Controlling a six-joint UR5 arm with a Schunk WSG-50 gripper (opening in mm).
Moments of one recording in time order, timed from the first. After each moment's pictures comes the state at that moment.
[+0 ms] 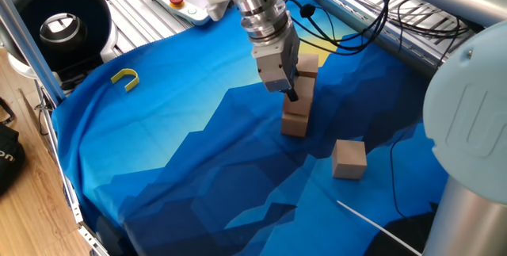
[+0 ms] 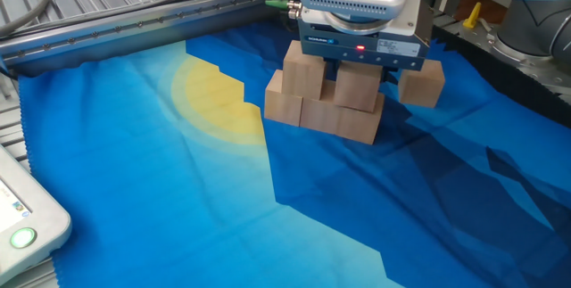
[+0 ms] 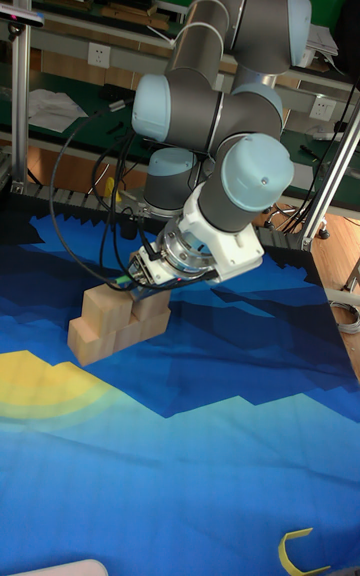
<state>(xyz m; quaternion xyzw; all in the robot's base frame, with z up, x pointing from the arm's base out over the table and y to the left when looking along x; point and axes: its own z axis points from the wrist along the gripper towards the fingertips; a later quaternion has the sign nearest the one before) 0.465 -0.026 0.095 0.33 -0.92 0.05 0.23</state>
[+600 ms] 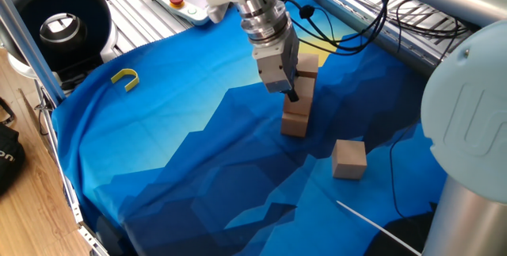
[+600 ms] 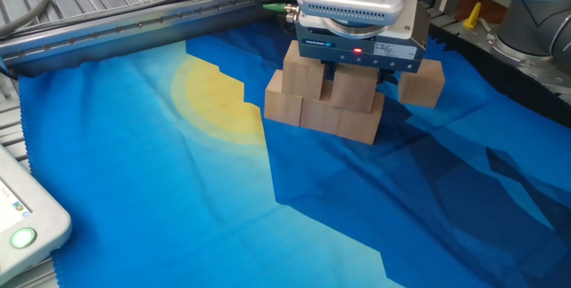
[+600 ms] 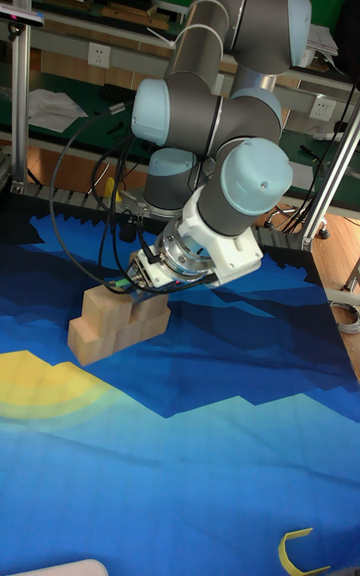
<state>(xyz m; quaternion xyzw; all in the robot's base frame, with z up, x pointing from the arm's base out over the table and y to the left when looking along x) 0.467 -0.027 0.090 0.33 -0.92 0.05 0.23</state>
